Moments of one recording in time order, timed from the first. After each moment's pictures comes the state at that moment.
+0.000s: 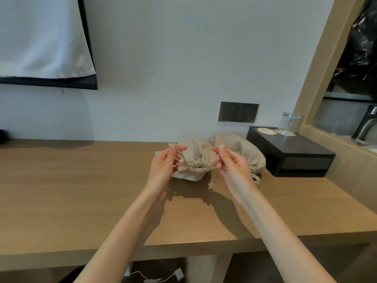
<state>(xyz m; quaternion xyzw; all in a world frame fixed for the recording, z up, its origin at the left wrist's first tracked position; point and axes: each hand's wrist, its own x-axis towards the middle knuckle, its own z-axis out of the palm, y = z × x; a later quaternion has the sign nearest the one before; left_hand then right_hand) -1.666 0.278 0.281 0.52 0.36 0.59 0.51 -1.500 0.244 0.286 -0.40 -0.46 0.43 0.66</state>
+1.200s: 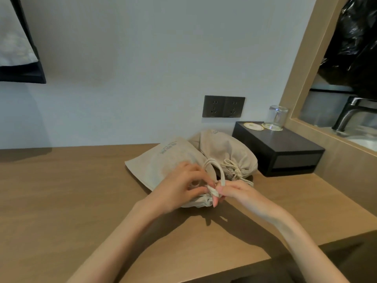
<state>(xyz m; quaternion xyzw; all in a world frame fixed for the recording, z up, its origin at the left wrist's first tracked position) -1.623 0.339 0.253 0.92 0.20 0.28 0.17 -1.445 0.243 0.273 -0.52 -0.67 0.41 0.35</state>
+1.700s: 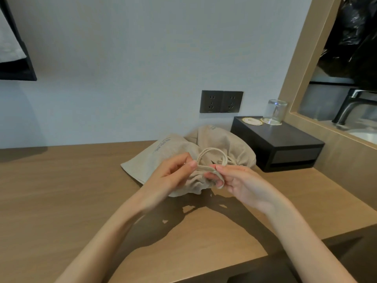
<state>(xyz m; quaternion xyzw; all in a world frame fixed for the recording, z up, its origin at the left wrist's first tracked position) -1.641 0.303 0.288 0.77 0.20 0.37 0.48 -1.439 0.252 0.284 -0.48 -0.47 0.55 0.49</state>
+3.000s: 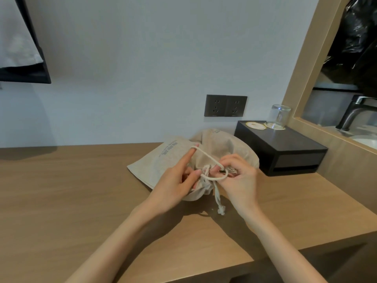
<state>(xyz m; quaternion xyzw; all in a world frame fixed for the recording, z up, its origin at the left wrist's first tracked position) -1.628 0.319 0.257 0.82 0.27 0.39 0.33 -1.468 0.264 0.262 -0.49 -0.61 0.03 0.62</state>
